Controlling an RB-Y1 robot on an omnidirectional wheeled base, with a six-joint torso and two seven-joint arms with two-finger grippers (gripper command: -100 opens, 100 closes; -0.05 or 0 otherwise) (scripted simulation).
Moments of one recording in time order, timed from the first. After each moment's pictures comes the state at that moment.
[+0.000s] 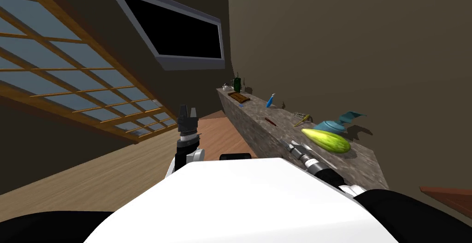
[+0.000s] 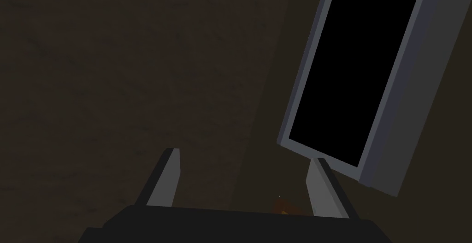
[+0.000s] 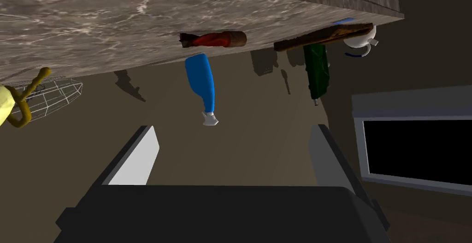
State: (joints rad) left arm 0.54 -0.02 -0.06 -2.27 -0.07 -0.58 -0.04; right arm 1.06 -0.69 -0.21 -2.12 0.40 -0.17 0.25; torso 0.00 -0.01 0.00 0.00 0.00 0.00
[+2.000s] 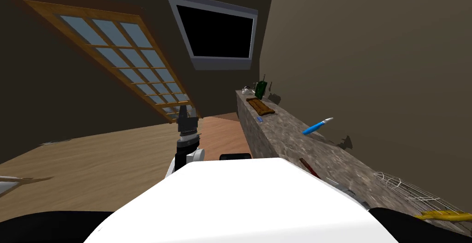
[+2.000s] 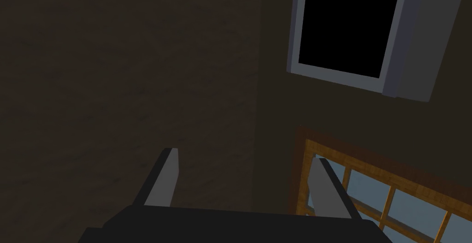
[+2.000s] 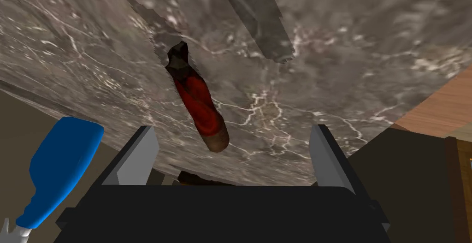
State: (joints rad) left arm 0.54 -0.02 -0.06 -2.27 -0.07 -0.58 -0.04; right arm 1.58 -0.97 -0.30 -2.06 0.79 -0.10 0.20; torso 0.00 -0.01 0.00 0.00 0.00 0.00
